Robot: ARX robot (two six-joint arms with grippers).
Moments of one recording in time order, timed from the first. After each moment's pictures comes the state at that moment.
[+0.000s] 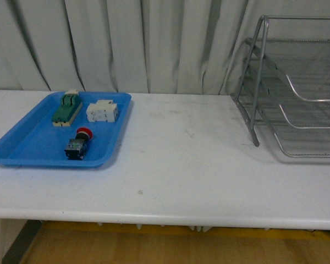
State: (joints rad) left arm 0.00 0.01 0.01 0.00 0.00 0.00; right arm 0.00 0.00 0.01 0.00 0.00 0.00
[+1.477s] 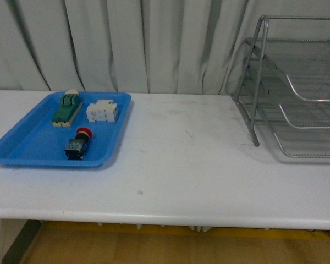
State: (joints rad) left arm 0.00 0.01 0.01 0.00 0.00 0.00; right arm 0.00 0.00 0.01 0.00 0.00 0.00
